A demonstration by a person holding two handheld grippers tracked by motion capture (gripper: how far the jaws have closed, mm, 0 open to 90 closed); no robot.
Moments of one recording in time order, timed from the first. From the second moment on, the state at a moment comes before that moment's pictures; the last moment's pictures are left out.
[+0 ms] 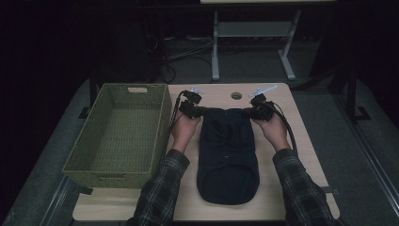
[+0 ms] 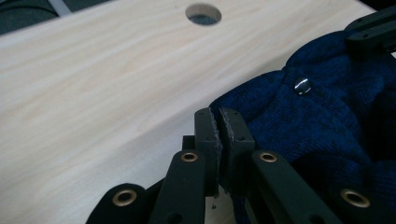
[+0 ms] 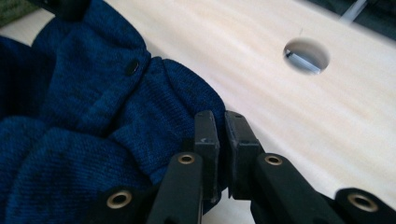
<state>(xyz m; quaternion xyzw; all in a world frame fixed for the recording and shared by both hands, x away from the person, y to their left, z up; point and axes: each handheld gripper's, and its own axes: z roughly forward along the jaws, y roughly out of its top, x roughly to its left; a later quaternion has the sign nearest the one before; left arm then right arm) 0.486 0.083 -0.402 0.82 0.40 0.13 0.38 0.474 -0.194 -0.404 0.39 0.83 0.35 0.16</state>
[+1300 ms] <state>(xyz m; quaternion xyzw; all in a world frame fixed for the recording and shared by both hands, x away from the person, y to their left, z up) 0.404 0.086 -0.371 0.83 0.34 0.15 0.42 0.392 -0.208 -0.380 0.34 0.82 0.41 0.18</state>
